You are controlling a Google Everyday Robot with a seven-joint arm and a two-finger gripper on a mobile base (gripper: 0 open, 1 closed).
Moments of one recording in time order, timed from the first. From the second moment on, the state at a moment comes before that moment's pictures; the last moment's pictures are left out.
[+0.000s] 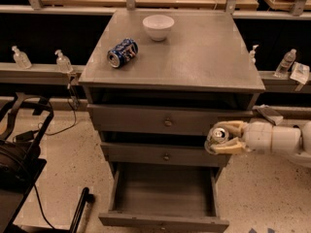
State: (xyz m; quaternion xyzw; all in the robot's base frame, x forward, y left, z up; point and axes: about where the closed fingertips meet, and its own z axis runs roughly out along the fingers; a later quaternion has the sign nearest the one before) arm 0.558 -0.221 0.681 -0.52 0.63 0.23 0.53
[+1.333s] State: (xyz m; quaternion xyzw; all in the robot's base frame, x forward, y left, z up) arm 0.603 -0.259 0.887 -0.53 0.64 0.16 0.53
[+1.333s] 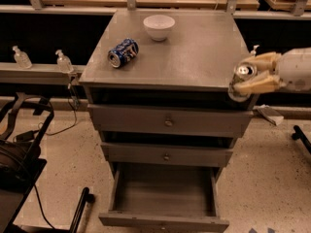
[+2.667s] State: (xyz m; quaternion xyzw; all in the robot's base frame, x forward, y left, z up) arm 0.667 -0.264 0.931 -0.49 0.70 0.08 0.51
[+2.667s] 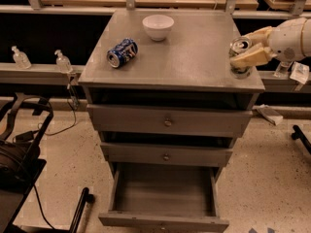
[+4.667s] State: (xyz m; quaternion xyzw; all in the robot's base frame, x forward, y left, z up) arm 0.704 -0.215 0.914 -0.37 0.73 0.28 0.49
